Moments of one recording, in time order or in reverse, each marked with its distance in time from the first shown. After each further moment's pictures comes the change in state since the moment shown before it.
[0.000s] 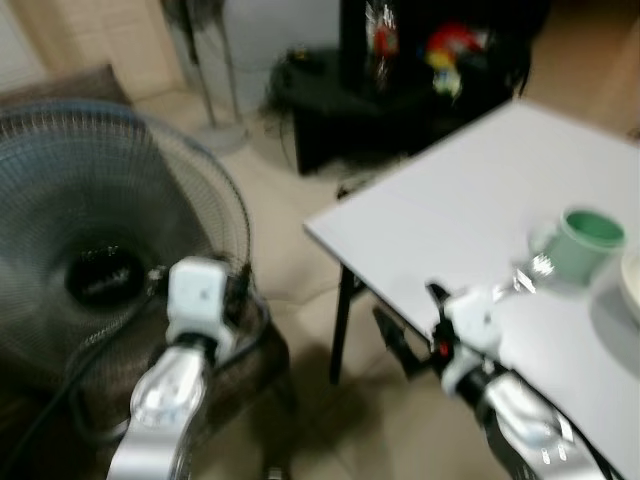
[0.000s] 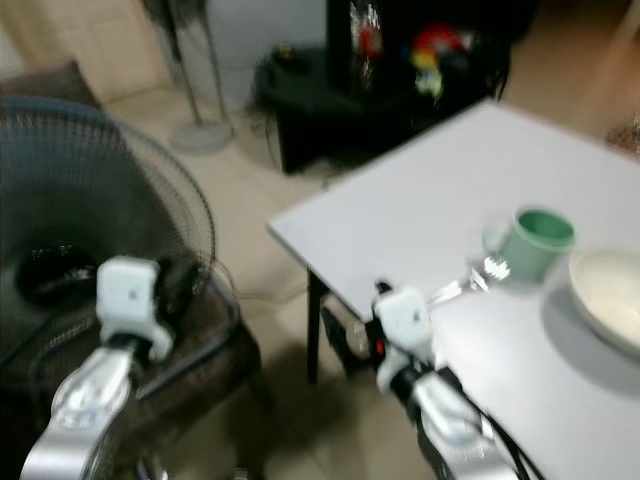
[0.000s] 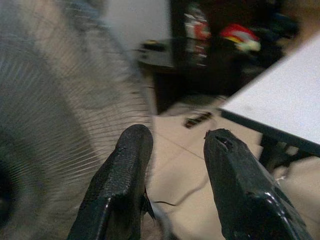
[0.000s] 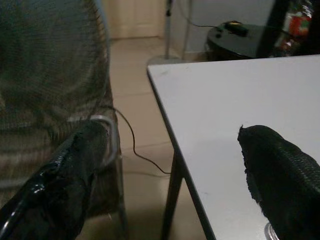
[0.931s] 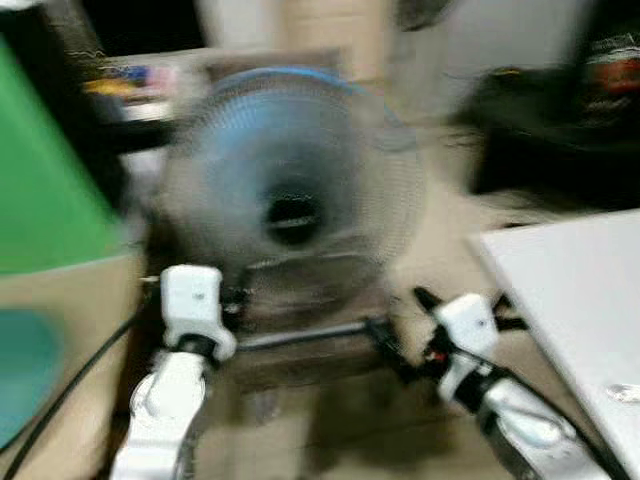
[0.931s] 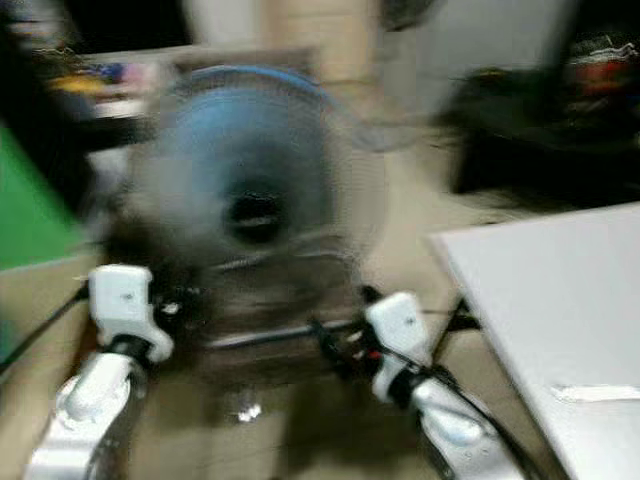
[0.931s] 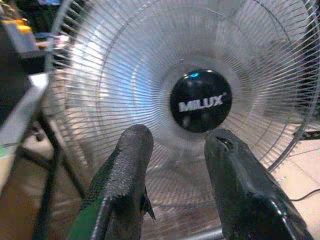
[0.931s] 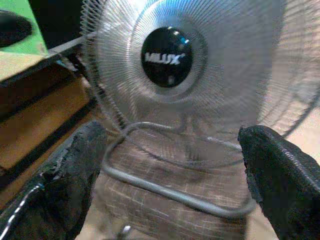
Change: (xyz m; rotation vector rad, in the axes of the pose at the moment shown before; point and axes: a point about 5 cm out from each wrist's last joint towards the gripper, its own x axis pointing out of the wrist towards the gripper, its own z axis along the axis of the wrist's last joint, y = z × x) left arm -0.005 -0.005 0.001 -0.044 -0.003 -0.026; right arm 0.001 0.009 0.002 0.055 -0.020 0.114
